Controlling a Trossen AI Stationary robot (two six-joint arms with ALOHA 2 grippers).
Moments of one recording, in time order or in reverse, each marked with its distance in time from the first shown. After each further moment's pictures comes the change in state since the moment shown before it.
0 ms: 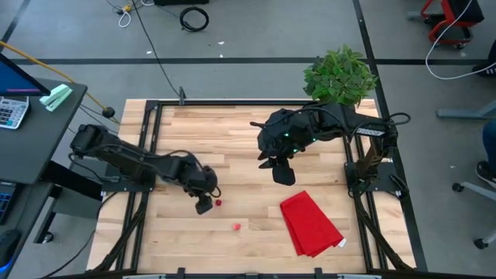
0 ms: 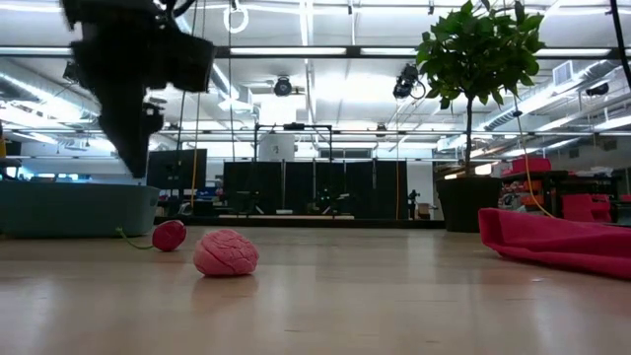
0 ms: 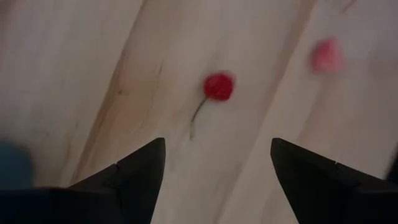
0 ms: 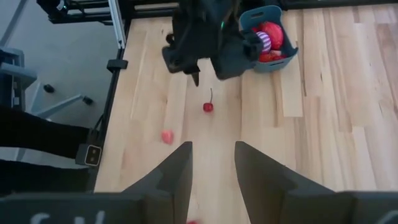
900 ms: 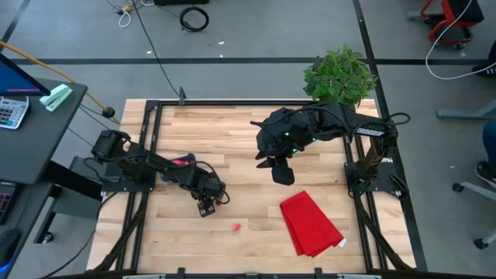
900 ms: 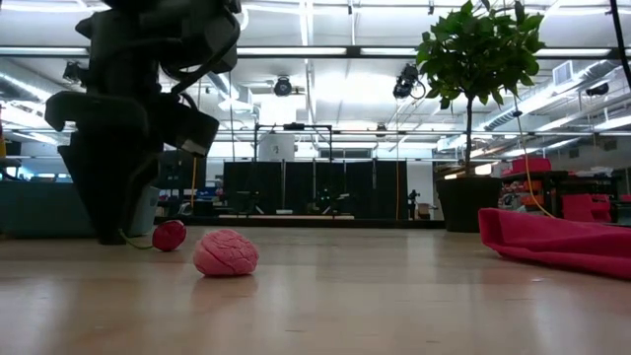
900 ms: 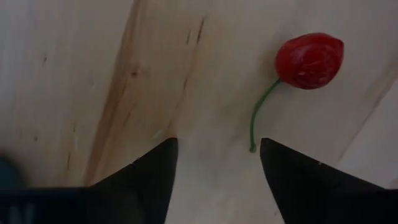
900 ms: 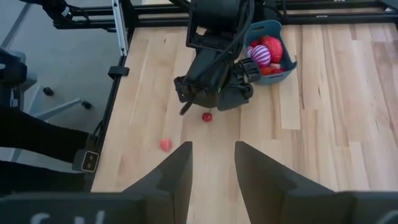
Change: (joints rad) left arm -0.011 0.263 0.002 0.007 -0.009 0.053; right arm 0.000 0.000 0.000 0.038 0.000 -0.032
